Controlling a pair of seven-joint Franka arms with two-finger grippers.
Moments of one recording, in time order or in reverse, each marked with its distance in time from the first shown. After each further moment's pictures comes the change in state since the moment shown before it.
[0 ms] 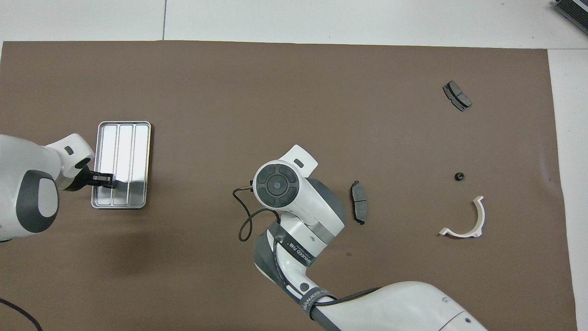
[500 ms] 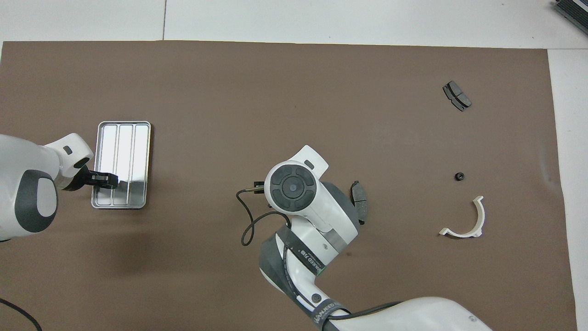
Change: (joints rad) left arm 0.000 0.002 0.005 0.002 0.000 -0.002 0.000; right arm -0.011 -0.078 0.010 -0.054 0.050 -0.004 -0.018
